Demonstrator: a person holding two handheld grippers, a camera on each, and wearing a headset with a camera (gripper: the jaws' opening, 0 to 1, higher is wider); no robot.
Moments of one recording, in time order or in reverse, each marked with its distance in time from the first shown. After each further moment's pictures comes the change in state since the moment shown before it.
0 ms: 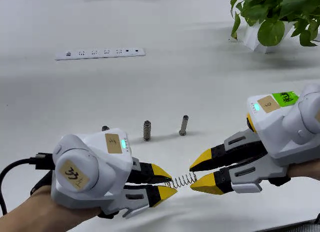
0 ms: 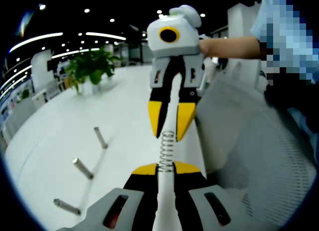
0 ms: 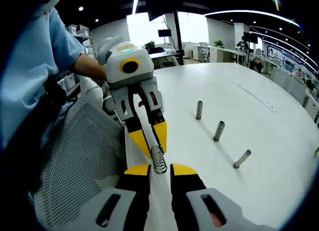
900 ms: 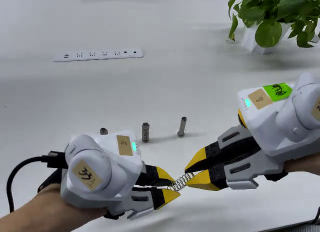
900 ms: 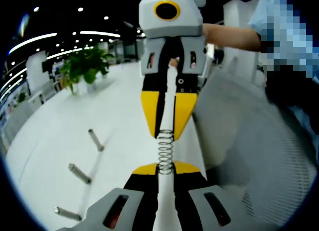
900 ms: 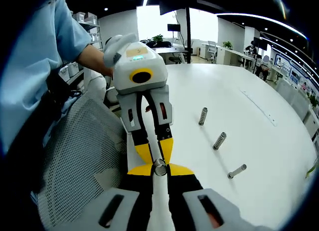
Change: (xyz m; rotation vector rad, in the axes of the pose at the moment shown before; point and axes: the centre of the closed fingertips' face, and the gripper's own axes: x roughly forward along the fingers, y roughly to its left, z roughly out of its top) left arm 0.012 -0.005 0.000 0.033 0.041 -0.027; right arm -0.003 0.009 0.017 -0.108 0.067 0.001
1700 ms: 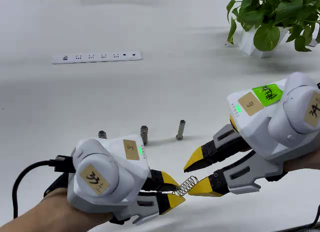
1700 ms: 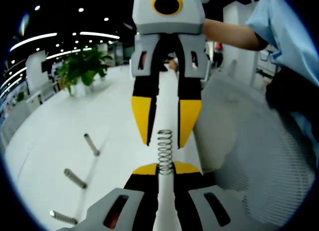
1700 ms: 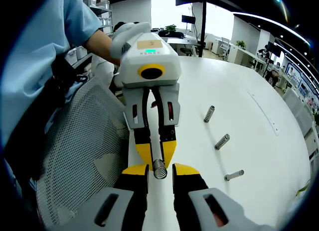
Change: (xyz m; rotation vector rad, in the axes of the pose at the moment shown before) left arm 0.007 -0.005 0.010 -0.011 -0.031 -0.016; right arm 0.000 0.000 -0.008 -0.117 0.119 0.050
